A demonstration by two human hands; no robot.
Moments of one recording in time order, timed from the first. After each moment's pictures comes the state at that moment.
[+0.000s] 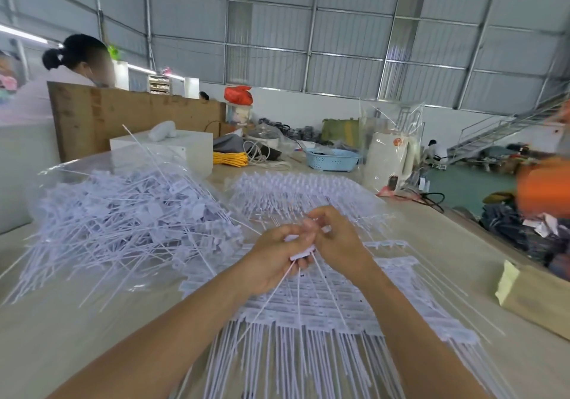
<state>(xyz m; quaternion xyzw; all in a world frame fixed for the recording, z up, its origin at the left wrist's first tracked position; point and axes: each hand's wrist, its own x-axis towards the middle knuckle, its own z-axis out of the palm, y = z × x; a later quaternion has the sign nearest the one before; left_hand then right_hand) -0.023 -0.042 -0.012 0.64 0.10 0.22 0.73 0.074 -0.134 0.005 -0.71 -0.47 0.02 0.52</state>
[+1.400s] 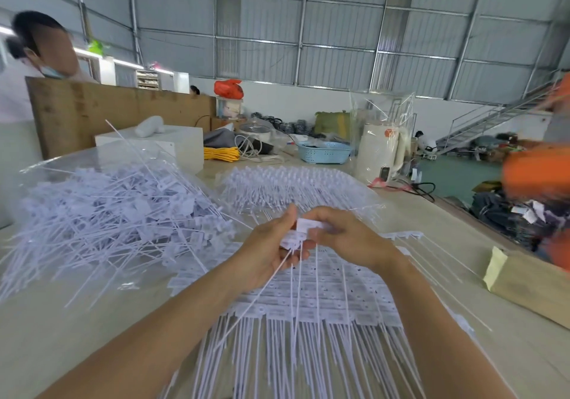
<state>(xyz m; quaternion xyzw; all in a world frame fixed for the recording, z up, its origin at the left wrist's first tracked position) -0.025 -0.049 -0.006 0.62 0.11 0.18 0.76 0.078 -0.168 0.028 -0.72 -0.56 0.12 0.41</state>
